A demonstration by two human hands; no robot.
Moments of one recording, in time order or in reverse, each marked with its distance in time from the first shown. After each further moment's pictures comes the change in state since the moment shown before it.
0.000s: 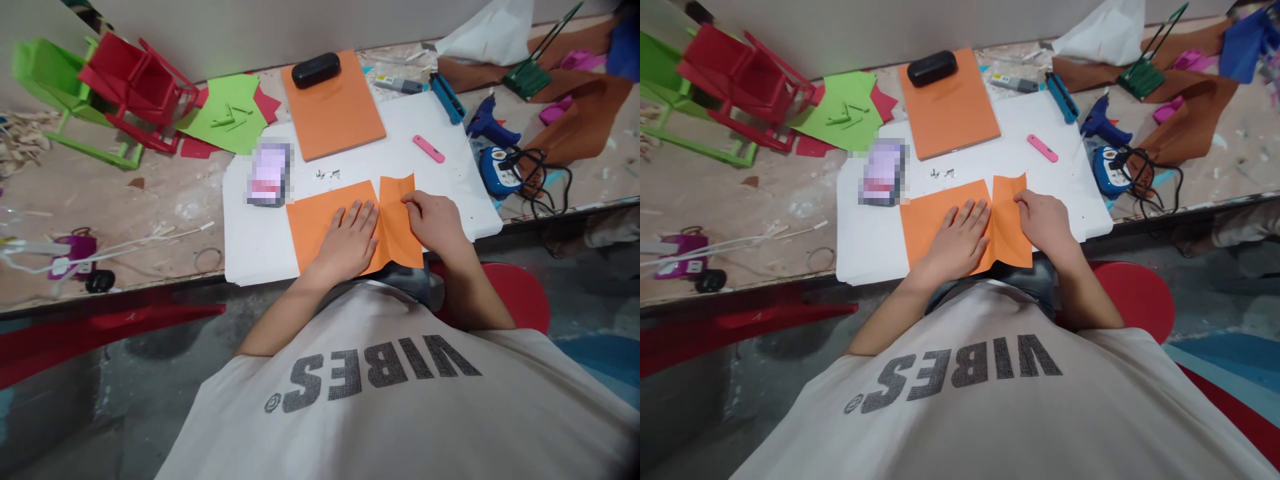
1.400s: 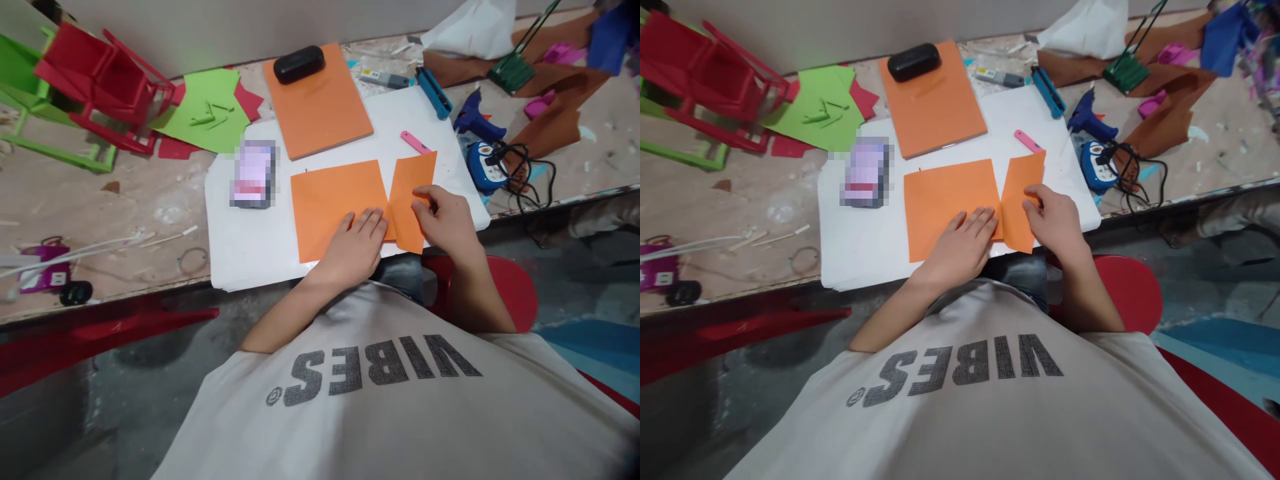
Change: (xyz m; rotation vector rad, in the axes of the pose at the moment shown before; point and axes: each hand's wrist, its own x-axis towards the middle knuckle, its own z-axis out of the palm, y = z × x) left_hand 0.004 0.033 -0.010 0.042 -0.005 0.131; right_hand -0.020 0.028 -0.017 0.158 0.104 0.105
